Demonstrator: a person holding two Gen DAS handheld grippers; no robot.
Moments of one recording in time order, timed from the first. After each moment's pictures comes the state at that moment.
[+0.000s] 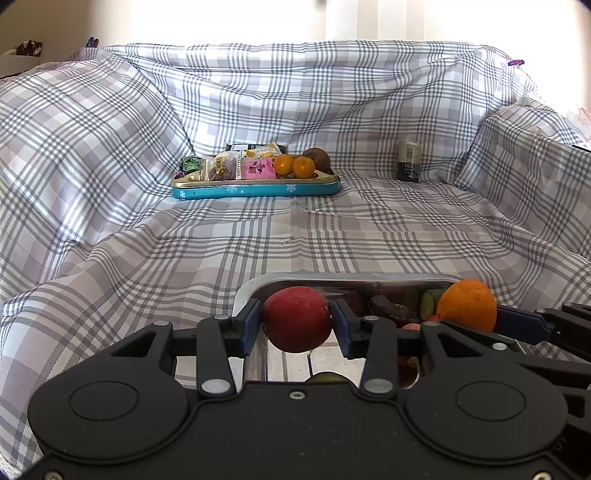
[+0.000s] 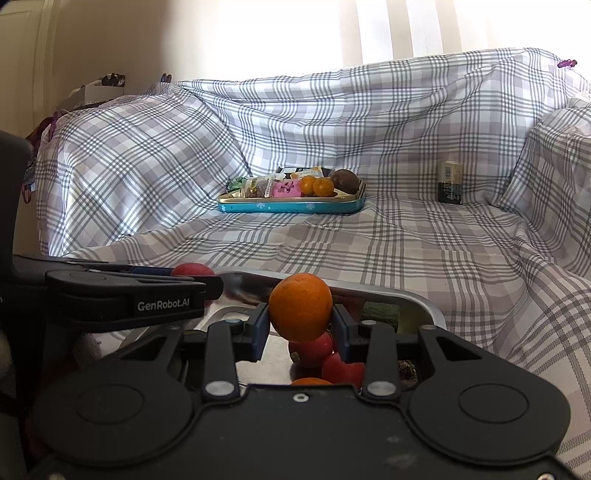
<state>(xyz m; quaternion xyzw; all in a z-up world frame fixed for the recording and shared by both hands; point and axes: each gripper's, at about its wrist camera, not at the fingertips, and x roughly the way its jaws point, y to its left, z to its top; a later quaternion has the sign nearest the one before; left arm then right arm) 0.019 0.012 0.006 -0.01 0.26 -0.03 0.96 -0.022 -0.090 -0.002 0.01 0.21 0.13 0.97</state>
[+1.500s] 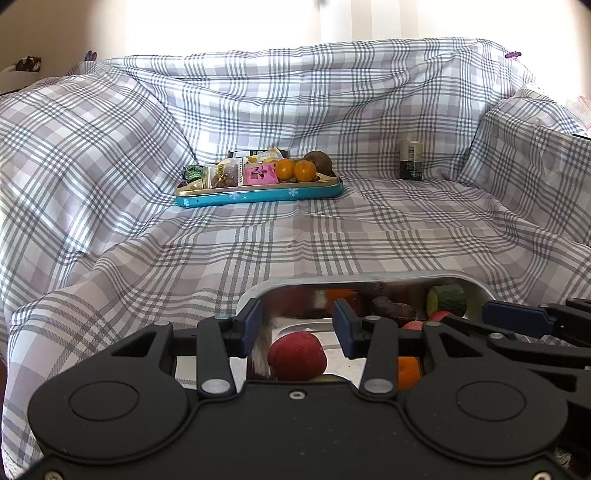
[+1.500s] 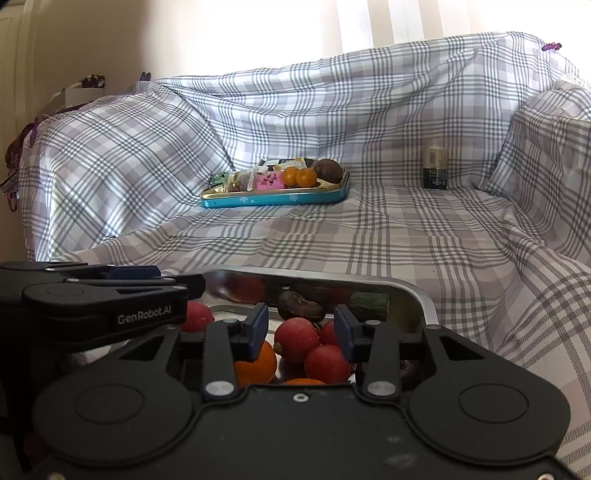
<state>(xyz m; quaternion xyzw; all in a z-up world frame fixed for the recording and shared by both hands) 0.018 0.007 0.006 0.02 0.25 -0.02 0.97 -0.015 -0.095 -0.005 0.03 0.23 0.10 0.97</state>
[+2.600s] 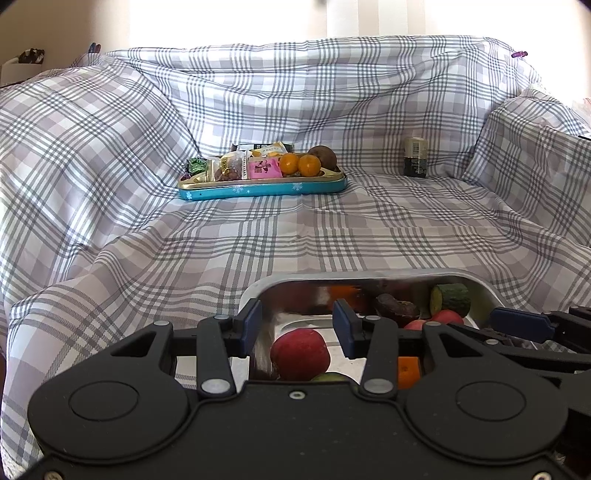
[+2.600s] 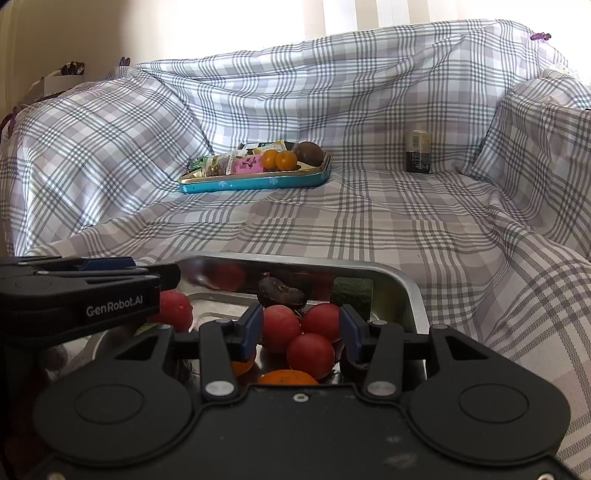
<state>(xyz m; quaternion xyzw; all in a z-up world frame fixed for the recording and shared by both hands) 0.021 0.010 0.004 0.01 0.26 -0.02 0.96 -0.007 -0.089 -0.009 0.03 0.26 0.07 0.96</state>
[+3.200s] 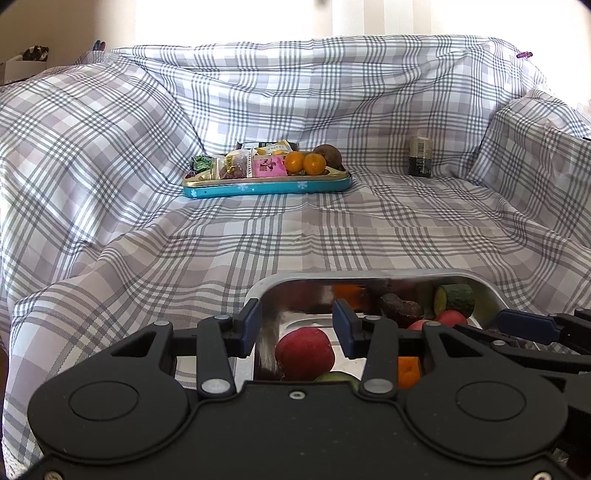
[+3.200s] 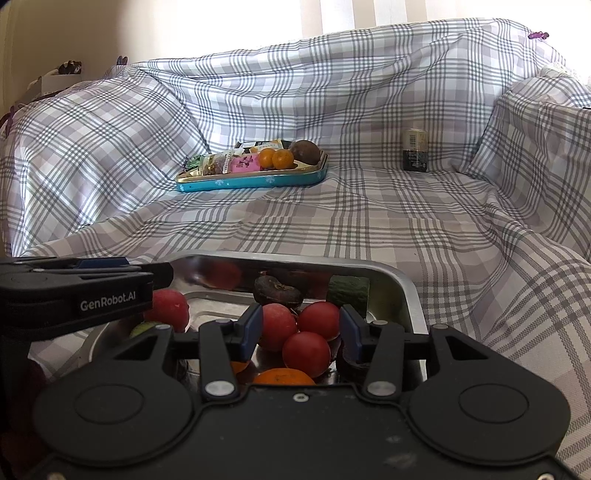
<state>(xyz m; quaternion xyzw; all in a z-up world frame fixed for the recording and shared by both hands) 0.021 0.010 0.004 0.01 0.27 -0.01 0.96 -0.007 -0.092 -0.011 0.03 0.26 0.06 0.96</state>
